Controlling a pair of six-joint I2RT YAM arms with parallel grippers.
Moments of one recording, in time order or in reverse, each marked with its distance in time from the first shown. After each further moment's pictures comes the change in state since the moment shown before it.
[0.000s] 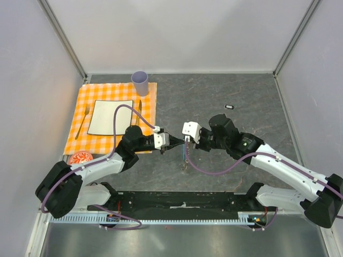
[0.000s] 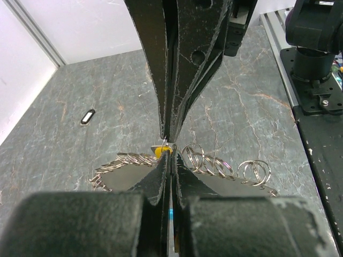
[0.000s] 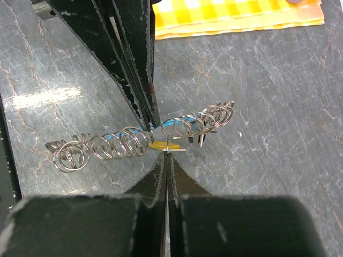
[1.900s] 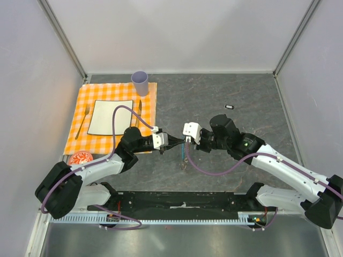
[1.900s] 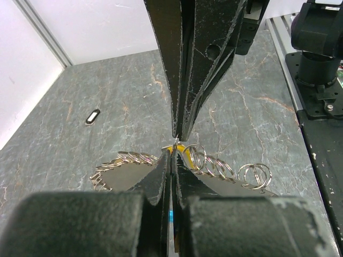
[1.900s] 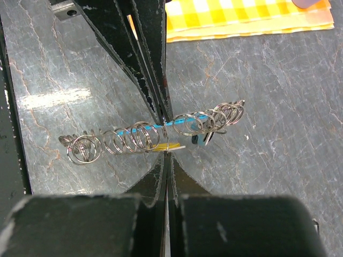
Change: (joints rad) left arm 0.003 -0.006 -0.025 0.043 -0.025 -0.022; right arm -0.005 -0.010 0.000 -0.011 -0.040 0.004
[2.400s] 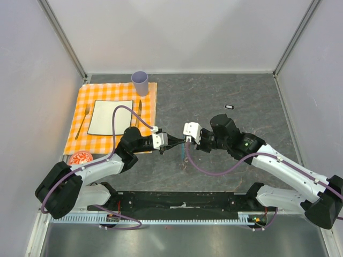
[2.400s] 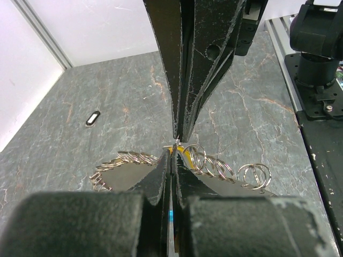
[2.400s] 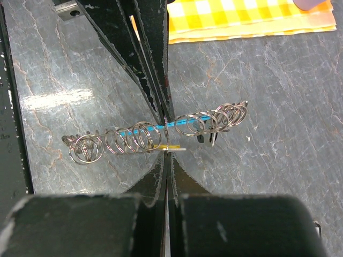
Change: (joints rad) left arm 0.000 0.000 0.000 0.007 0.007 -0.002; right arm -0.002 -0.002 0.000 0.000 -0.016 0.000
